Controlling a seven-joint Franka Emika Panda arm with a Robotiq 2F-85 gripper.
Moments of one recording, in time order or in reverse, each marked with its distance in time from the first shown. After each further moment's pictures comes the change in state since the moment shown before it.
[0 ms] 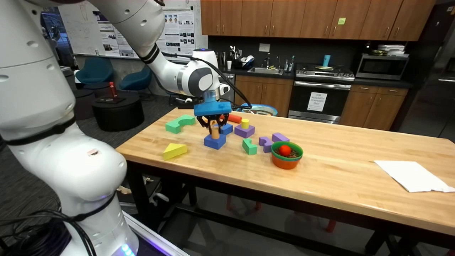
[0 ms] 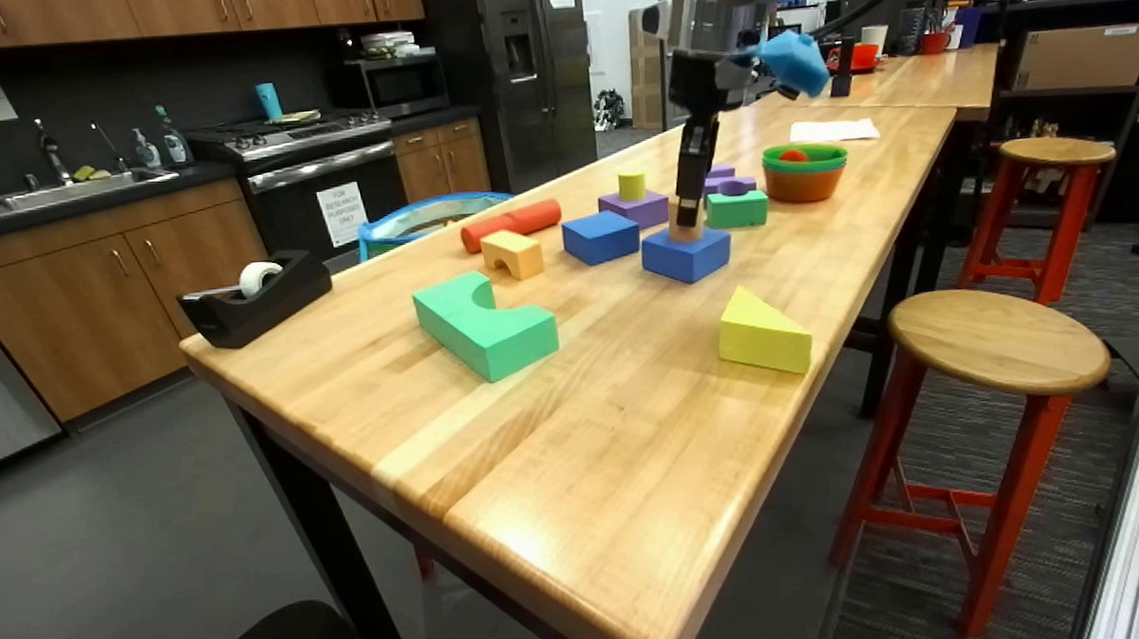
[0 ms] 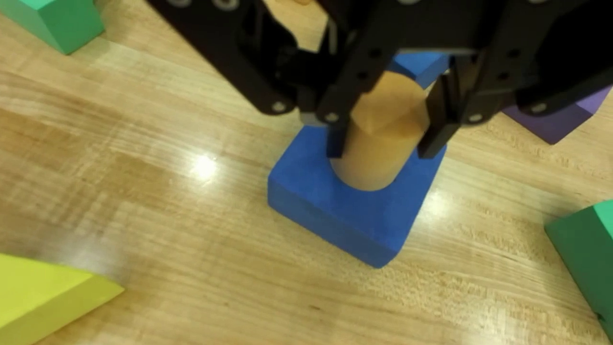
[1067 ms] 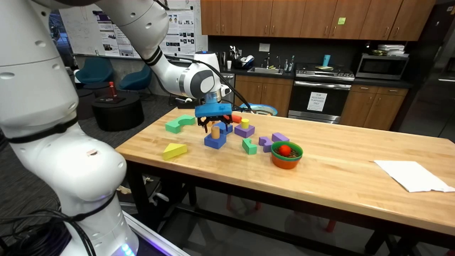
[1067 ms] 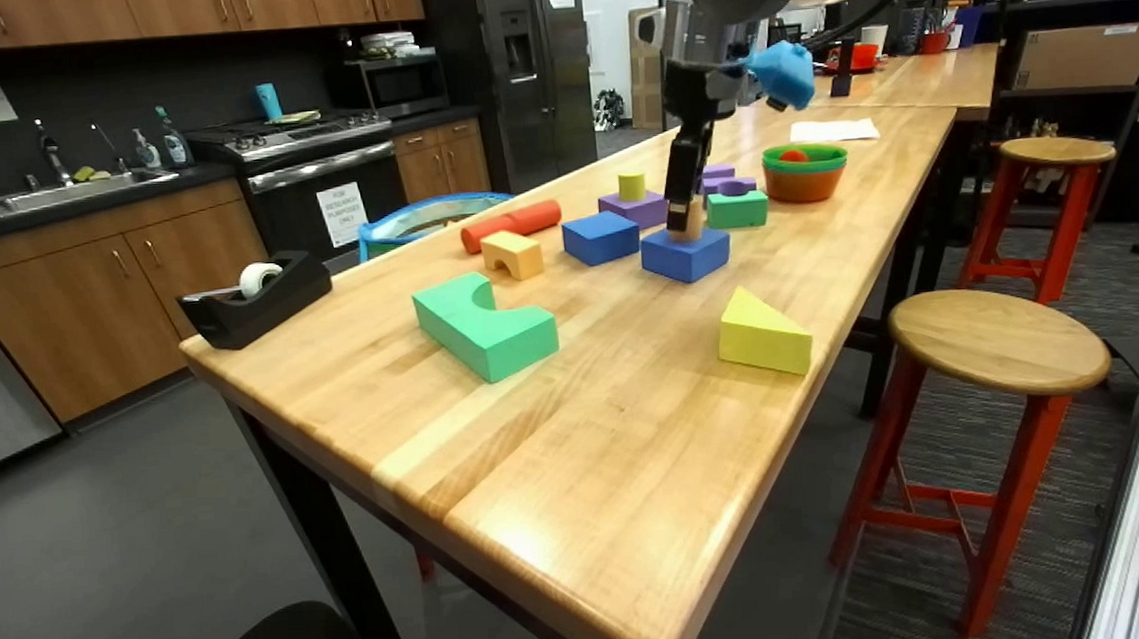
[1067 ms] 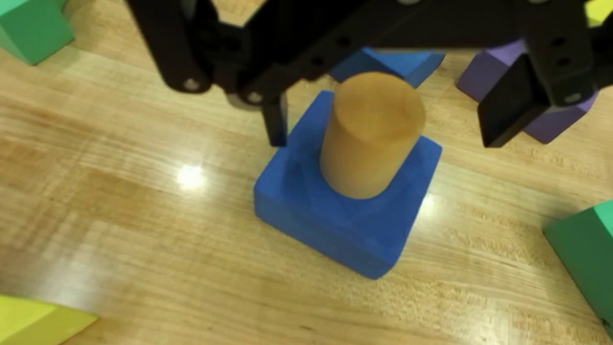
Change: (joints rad) arm -0.017 0.037 0.016 0.016 0.000 0.037 0.042
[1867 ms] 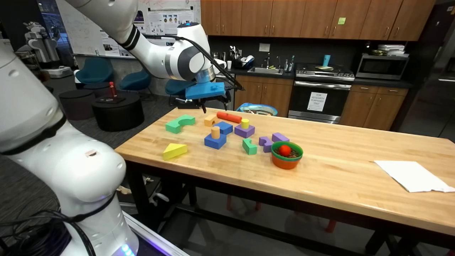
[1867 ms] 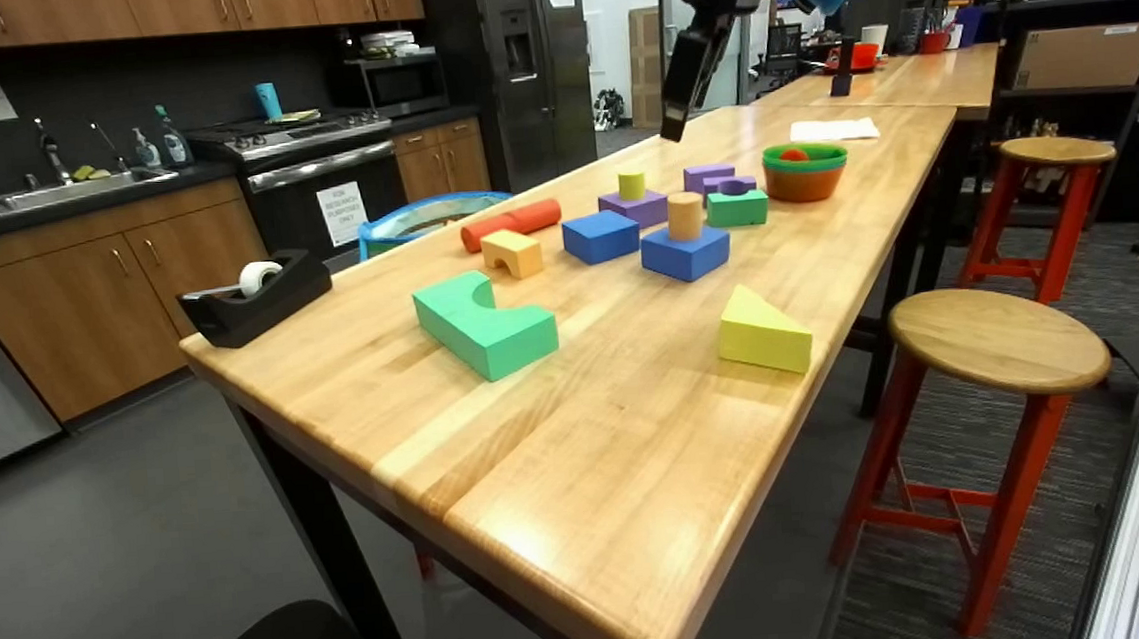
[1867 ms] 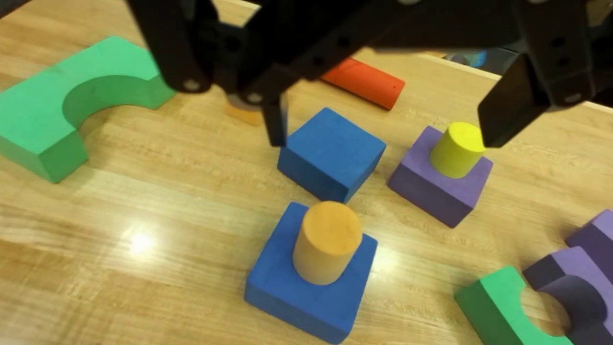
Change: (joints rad) arm -0.014 -0.265 0.019 -0.075 -0.067 0.003 0.136
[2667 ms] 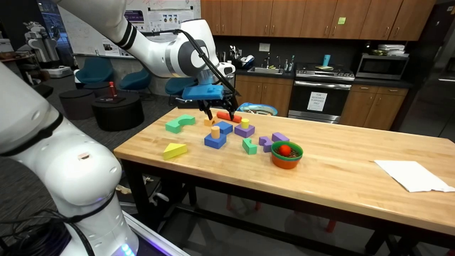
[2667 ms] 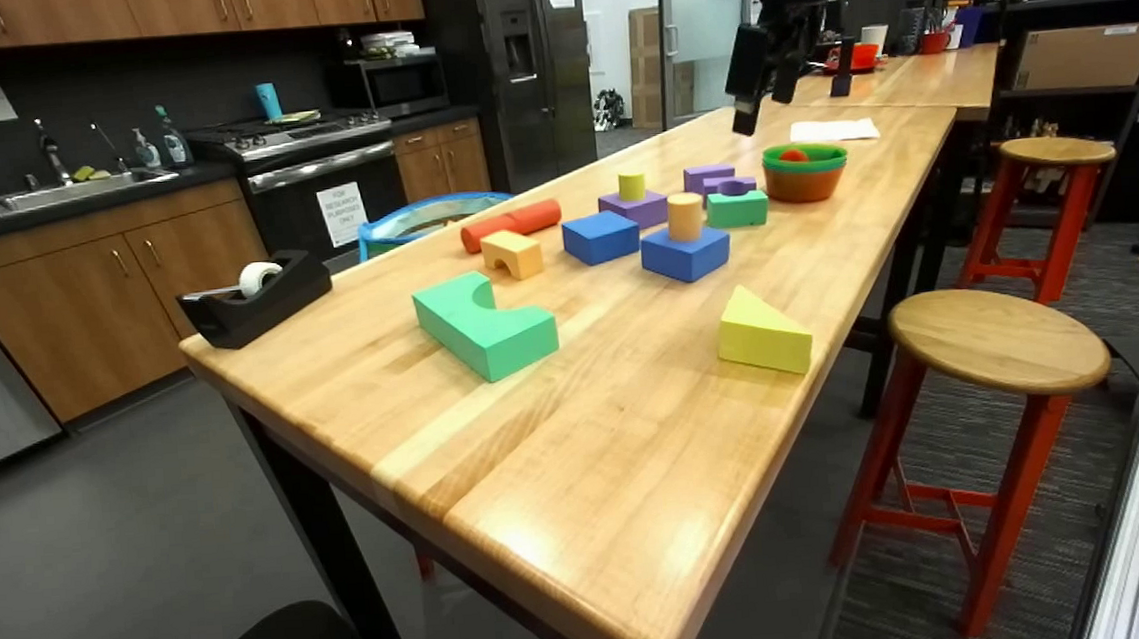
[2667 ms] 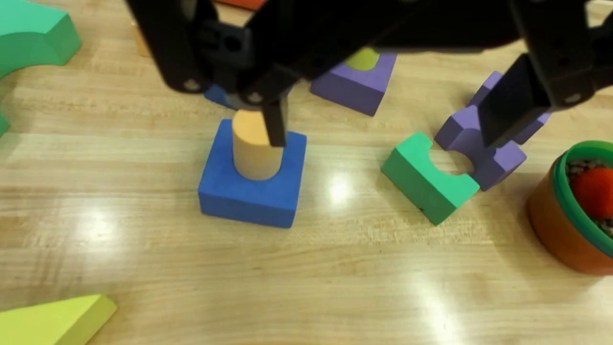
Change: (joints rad) arm -0.109 -0.096 -0.005 -0.040 -0.097 -0.186 0.231
